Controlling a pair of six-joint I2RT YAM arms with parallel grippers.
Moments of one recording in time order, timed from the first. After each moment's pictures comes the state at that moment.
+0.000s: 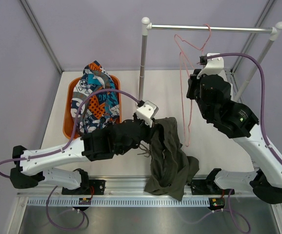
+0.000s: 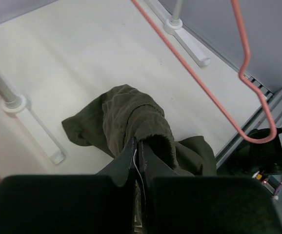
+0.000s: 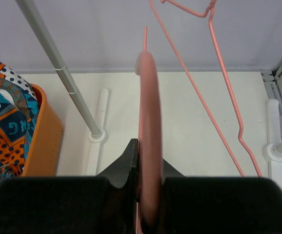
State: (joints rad) left arm -1.33 1.20 1.25 -0.36 -0.52 -0.32; right arm 0.82 1.17 1.64 -0.70 0.72 0.24
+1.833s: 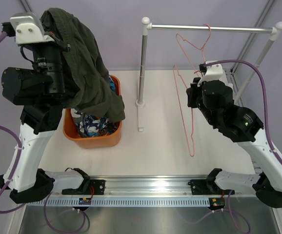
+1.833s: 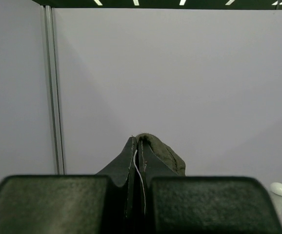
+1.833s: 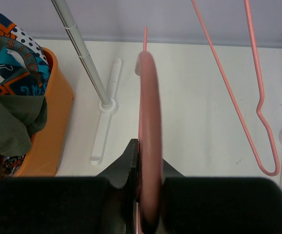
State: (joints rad) left arm -0.60 1.26 1.98 0.06 -0.54 0.42; right arm 0.80 1.11 1.60 -0.81 0.58 0.30
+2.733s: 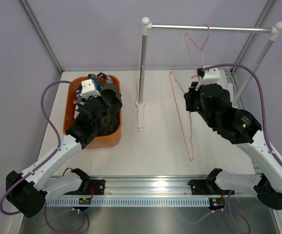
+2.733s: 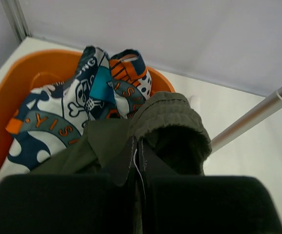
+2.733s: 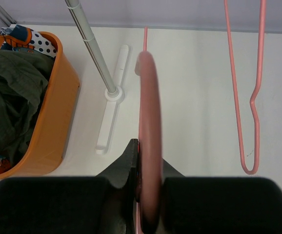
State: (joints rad) left arm -0.57 1.02 0.85 0.04 -0.68 -0.29; right arm 0.80 1.09 1.53 -0.81 0.53 0.34
